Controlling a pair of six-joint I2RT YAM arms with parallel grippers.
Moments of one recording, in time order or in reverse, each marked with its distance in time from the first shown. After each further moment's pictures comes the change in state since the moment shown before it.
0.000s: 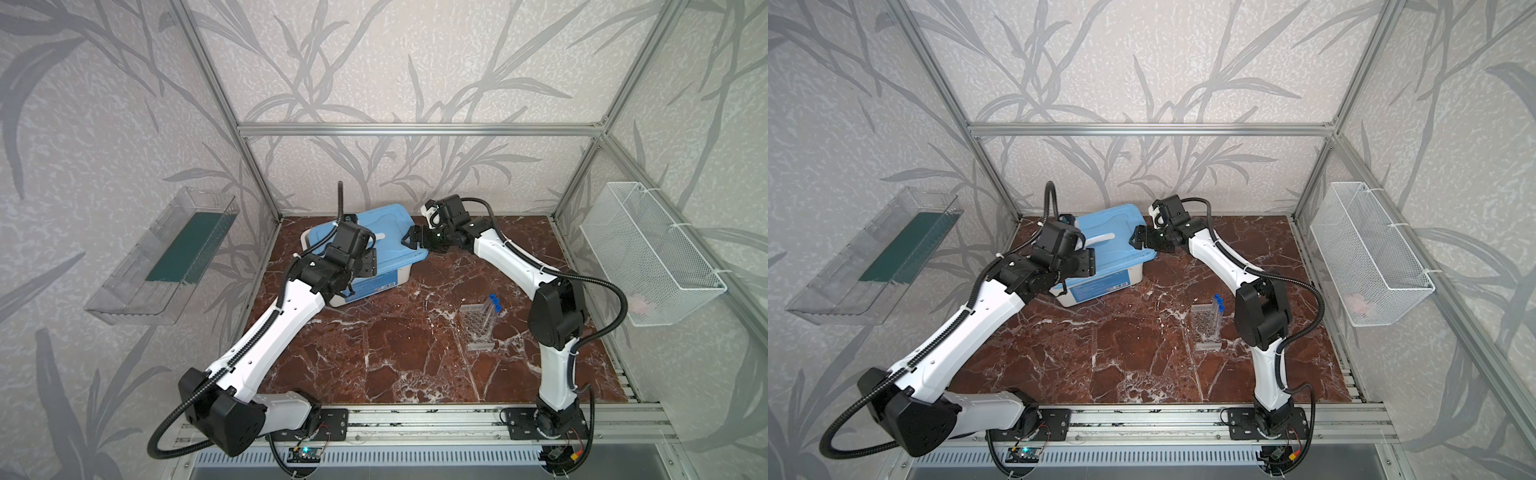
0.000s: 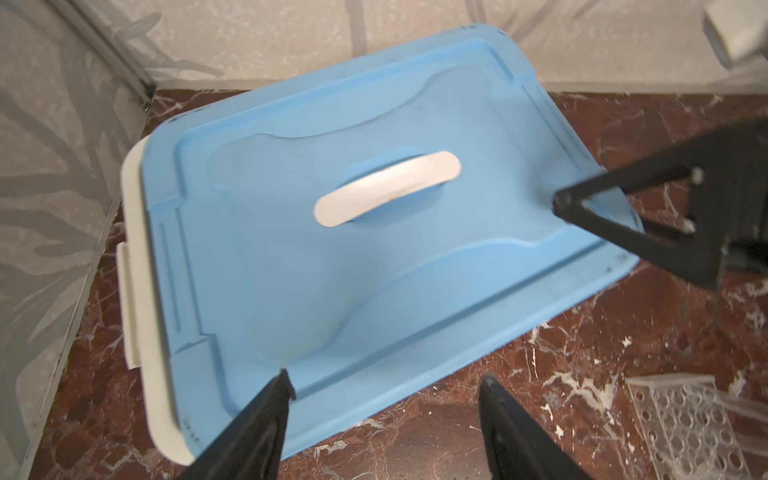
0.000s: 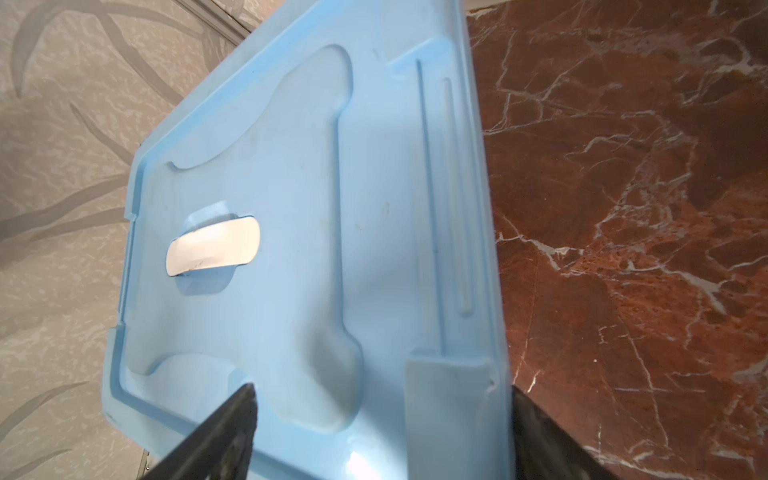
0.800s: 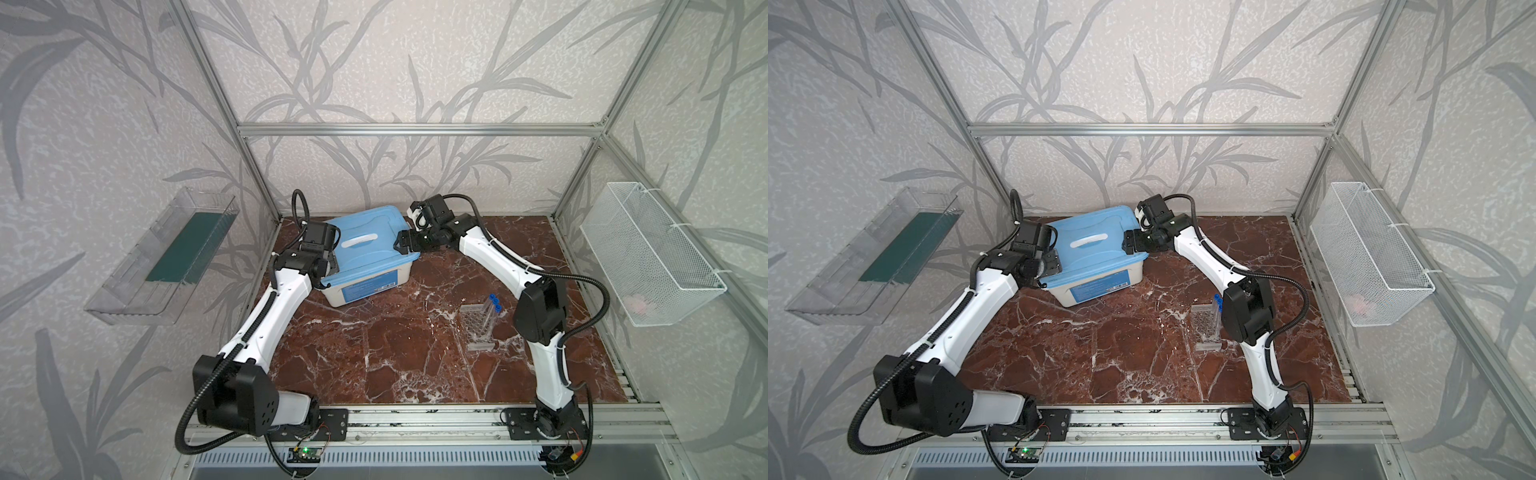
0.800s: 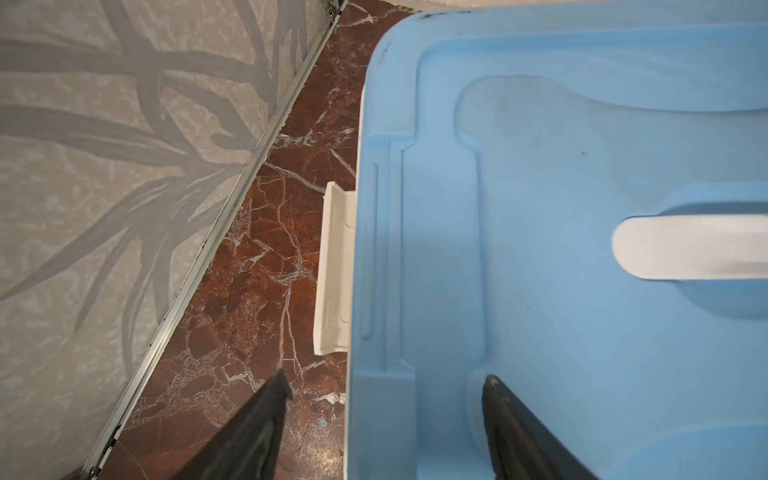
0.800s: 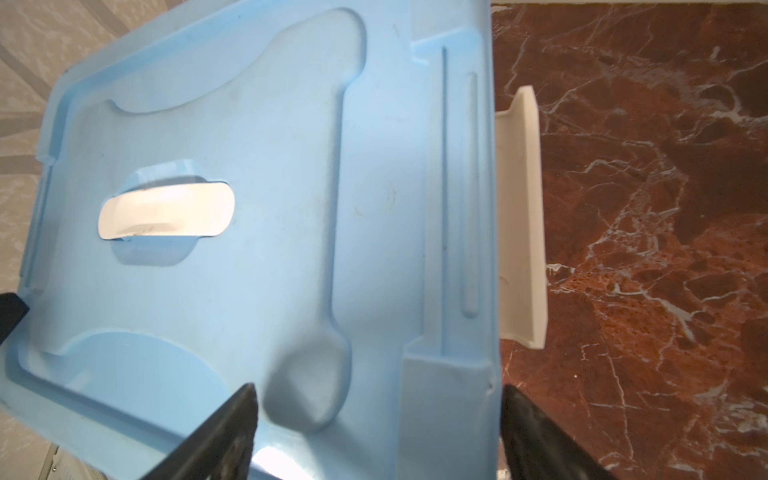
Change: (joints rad) left arm 0.288 0.081 -0.113 0.017 -0.121 -0.043; right arm 0.062 0.109 0.171 -0.141 0.101 -0.135
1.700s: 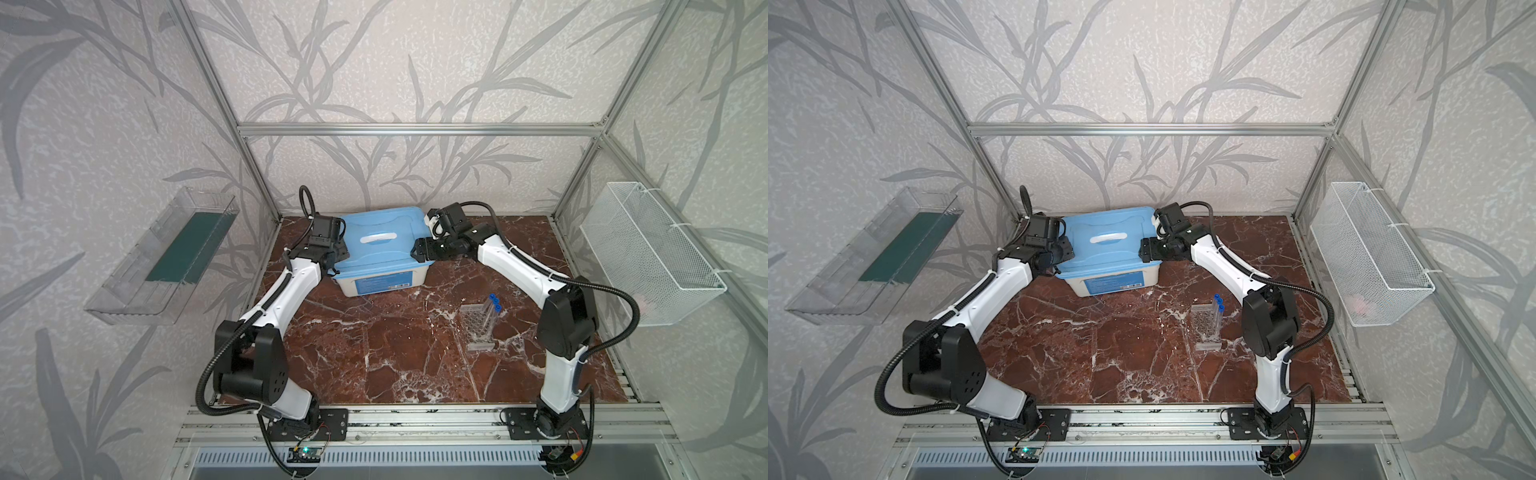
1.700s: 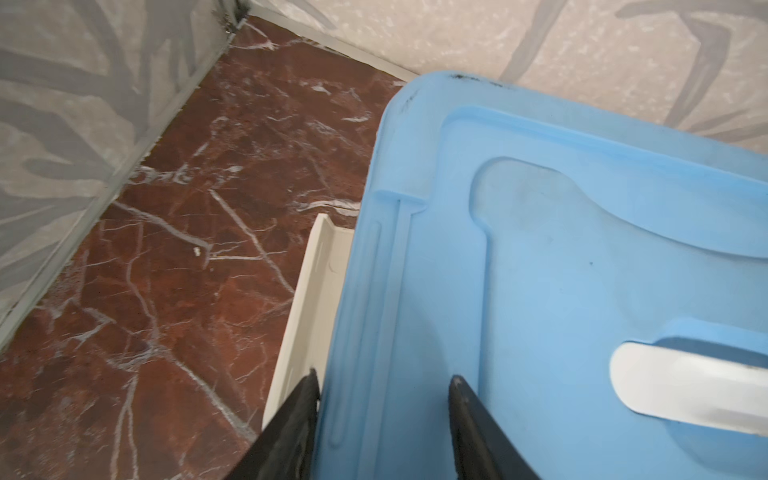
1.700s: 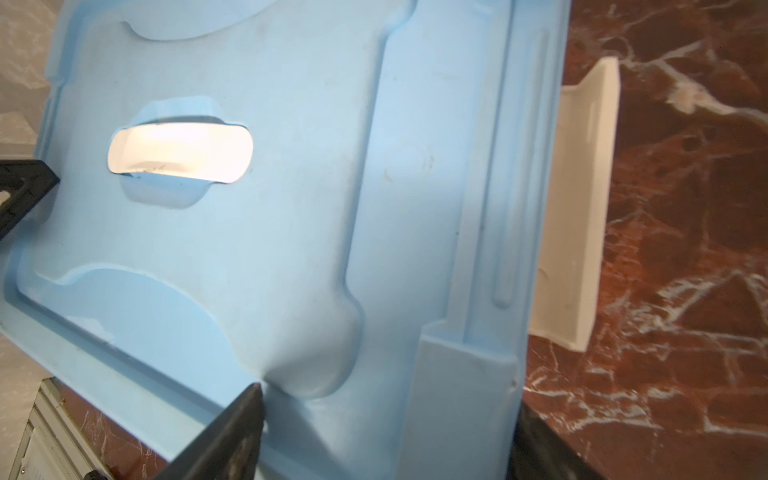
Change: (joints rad) left arm -0.028 0.187 0.033 0.311 0.214 -0.039; right arm -0.065 -0.238 -0.345 0.074 0.059 0.001
